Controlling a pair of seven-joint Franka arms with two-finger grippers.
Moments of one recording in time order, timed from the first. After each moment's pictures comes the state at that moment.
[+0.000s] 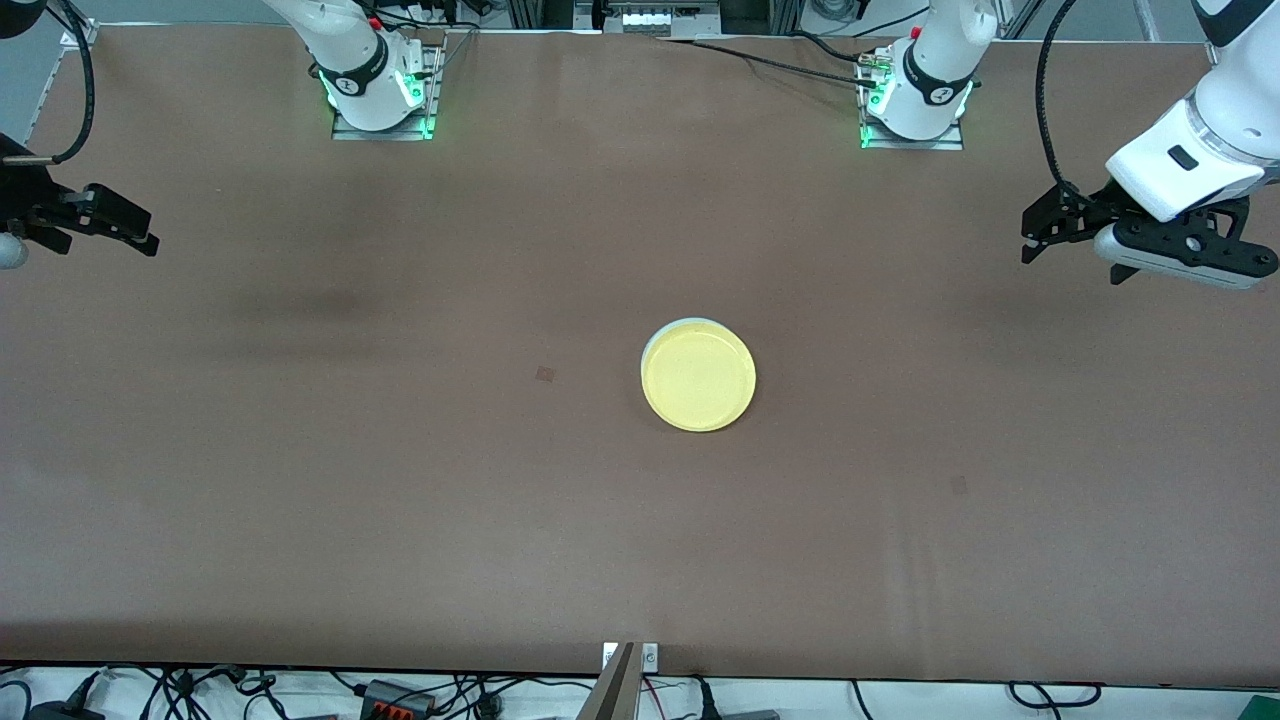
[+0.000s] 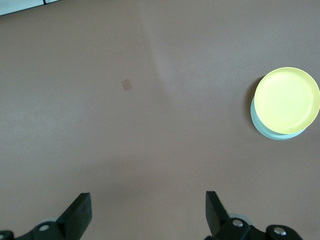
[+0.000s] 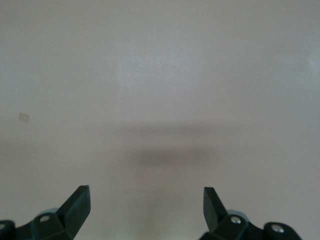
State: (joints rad) left arm -0.05 -0.06 -0.05 -1.74 -0.02 1.74 0.15; right arm 0.01 -0.02 -0.06 -1.67 -0.02 1.64 -0.04
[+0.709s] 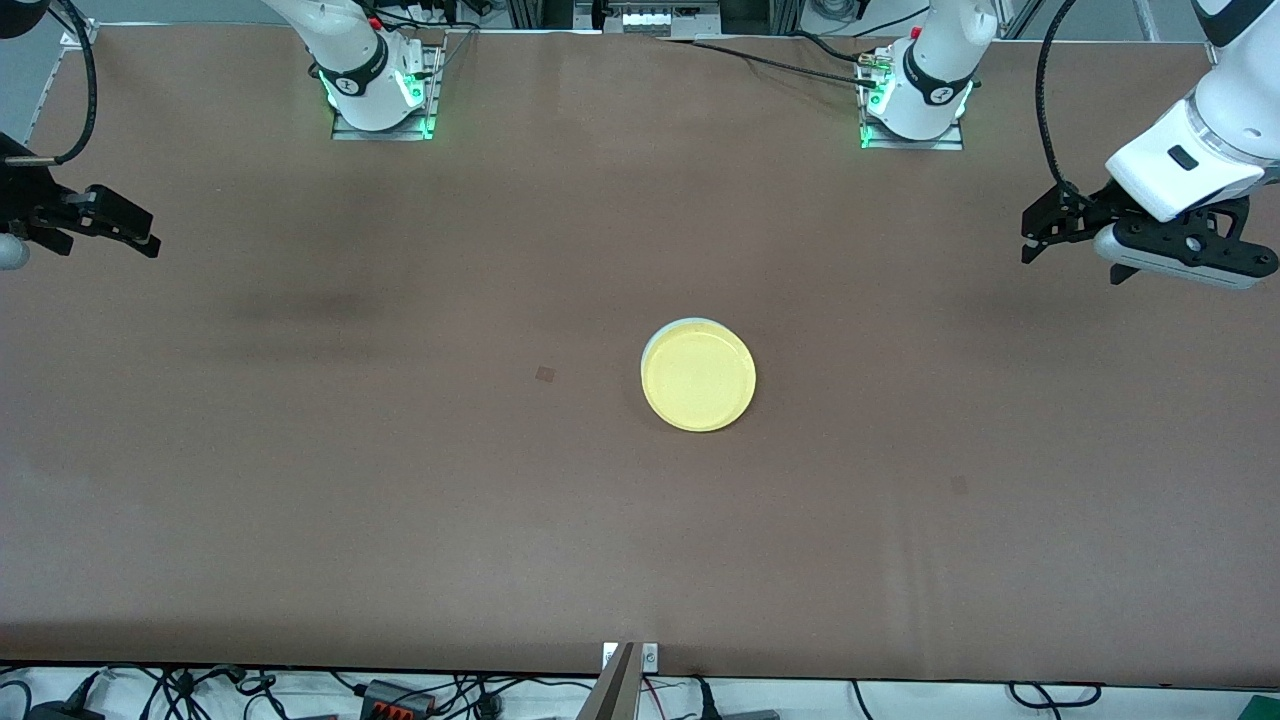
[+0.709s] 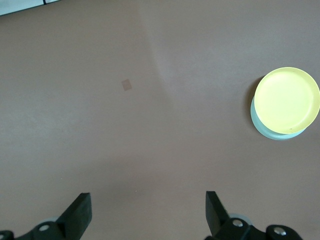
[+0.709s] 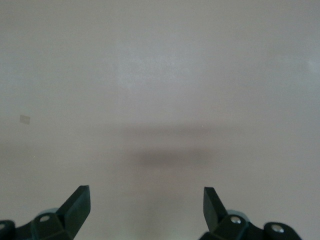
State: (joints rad) left arm -0.05 -0.06 -0.05 -1.74 -0.02 1.74 0.15; right arm 0.01 -0.02 -0.06 -1.67 -0.02 1.64 -0.03
